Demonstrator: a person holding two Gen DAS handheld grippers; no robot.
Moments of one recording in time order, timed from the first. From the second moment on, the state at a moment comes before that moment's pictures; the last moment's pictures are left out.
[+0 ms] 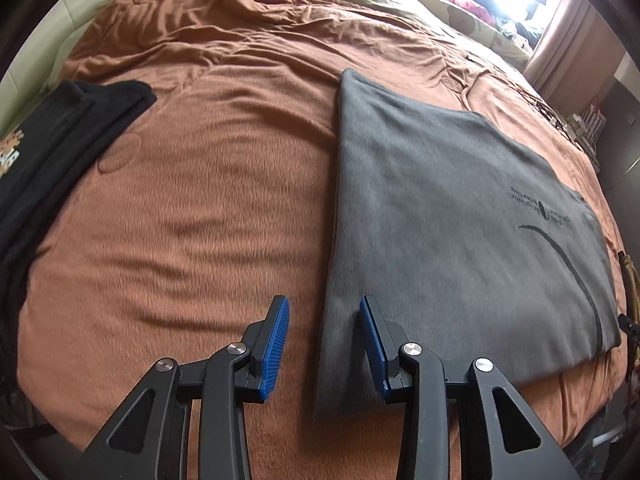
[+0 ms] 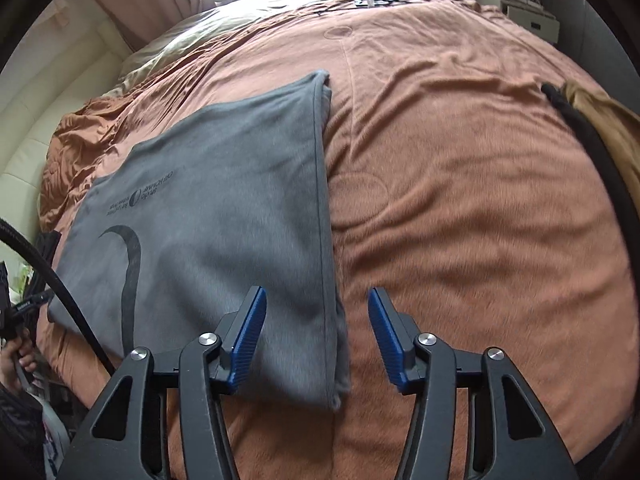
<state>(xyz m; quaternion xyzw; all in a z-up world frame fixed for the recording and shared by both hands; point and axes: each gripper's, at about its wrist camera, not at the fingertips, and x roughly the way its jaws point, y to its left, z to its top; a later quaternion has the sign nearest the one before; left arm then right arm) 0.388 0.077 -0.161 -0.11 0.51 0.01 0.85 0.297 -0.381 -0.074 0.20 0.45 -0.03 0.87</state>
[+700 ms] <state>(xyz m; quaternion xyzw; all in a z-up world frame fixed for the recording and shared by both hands) 0.347 0.087 -0.130 -0.05 0.48 0.03 0.87 0.255 -0.345 -0.045 0.11 0.45 -0.09 0.88</state>
